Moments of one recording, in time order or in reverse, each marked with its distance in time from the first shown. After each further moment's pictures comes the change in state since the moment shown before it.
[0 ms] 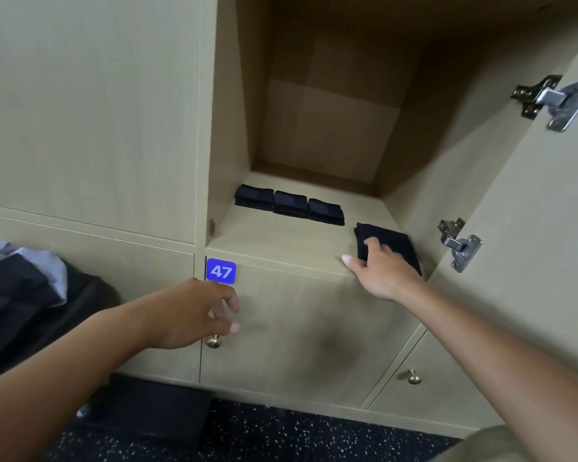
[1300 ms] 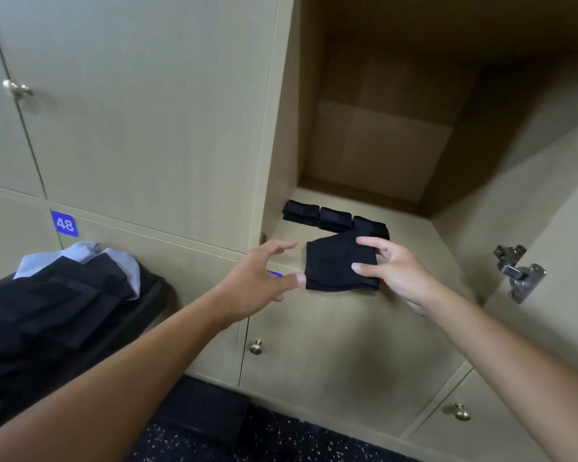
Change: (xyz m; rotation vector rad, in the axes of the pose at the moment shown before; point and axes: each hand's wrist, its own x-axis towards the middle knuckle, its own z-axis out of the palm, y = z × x) left_hand 0.005 0.030 -0.015 -0.737 0.407 -0.005; right_hand -0.006 -0.050 -0.007 0.954 -0.171 -0.276
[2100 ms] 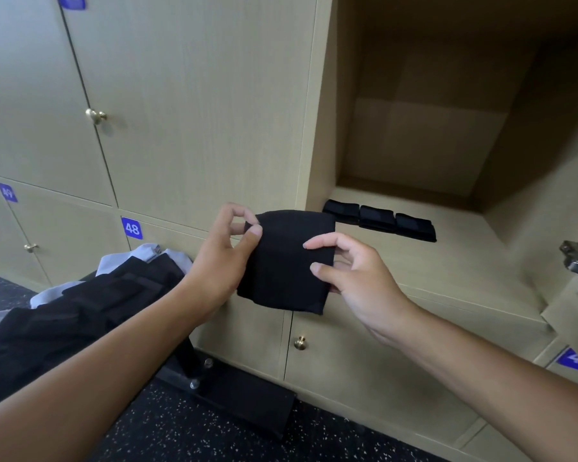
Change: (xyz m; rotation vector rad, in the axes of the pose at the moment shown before) left_hand -0.049 0.015 -0.067 -0.156 0.462 0.074; right_hand -0.071 -0.072 0.118 0.225 -0.119 -0.240
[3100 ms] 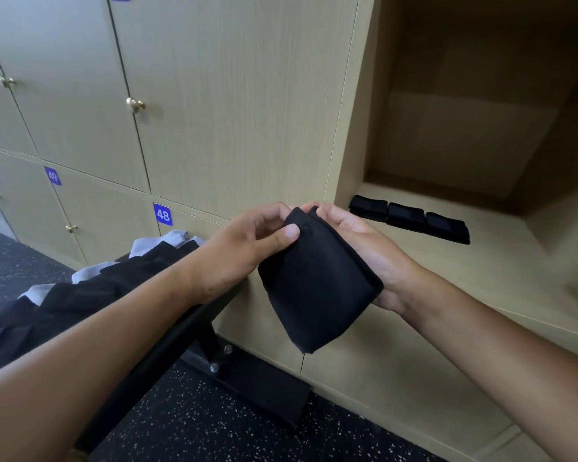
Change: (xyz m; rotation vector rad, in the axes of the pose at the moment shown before) left_hand -0.007 0.019 -0.026 -0.058 -0.483 0.120; right_hand 0.028 -0.031 0.019 0.445 -0.454 0.123
